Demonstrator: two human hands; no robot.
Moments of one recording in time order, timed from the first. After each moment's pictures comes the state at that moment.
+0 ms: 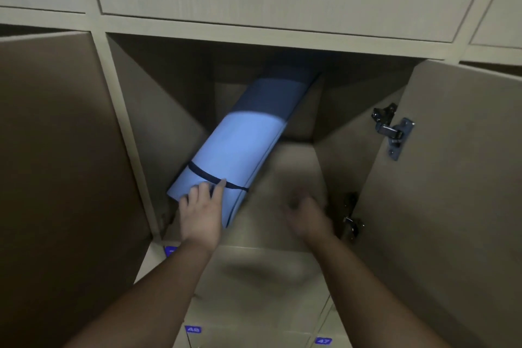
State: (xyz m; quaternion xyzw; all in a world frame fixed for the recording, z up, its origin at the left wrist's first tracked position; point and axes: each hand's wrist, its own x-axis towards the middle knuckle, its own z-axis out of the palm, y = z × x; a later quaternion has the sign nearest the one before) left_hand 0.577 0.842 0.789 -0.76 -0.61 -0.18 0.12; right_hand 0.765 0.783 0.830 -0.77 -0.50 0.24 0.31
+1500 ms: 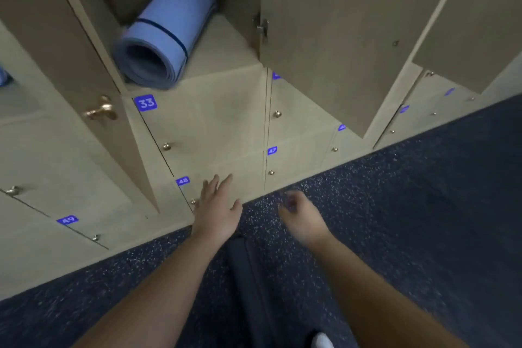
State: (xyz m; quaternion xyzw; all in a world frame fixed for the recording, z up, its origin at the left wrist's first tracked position) left_hand 0.433 0.487 0.673 -0.85 -0.44 -0.06 -0.28; right_hand 0.563 0.358 0.673 -0.84 -0.28 0.31 0.35
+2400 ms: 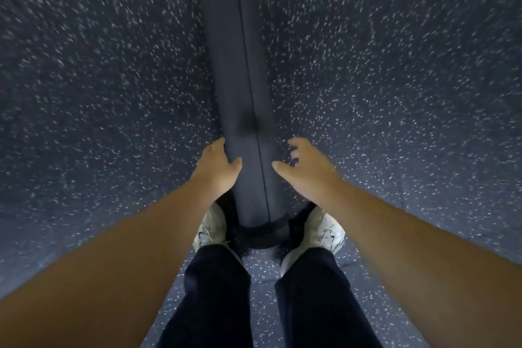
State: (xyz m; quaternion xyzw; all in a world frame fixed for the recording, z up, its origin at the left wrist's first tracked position) left_hand 0.376 0.331 0.065 -0.60 -0.60 0.21 -0.49; right_hand 0.532 0.239 0.102 -0.78 -0.24 0.56 0.10
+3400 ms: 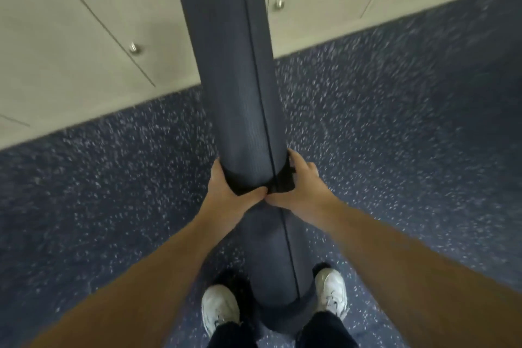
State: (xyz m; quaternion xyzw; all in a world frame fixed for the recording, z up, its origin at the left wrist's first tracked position) left_hand 0.440 0.398 0.231 -0.57 -0.50 -0.08 -0.65; right_hand 0.579 0.307 0.257 -0.78 -0.25 0.50 0.27
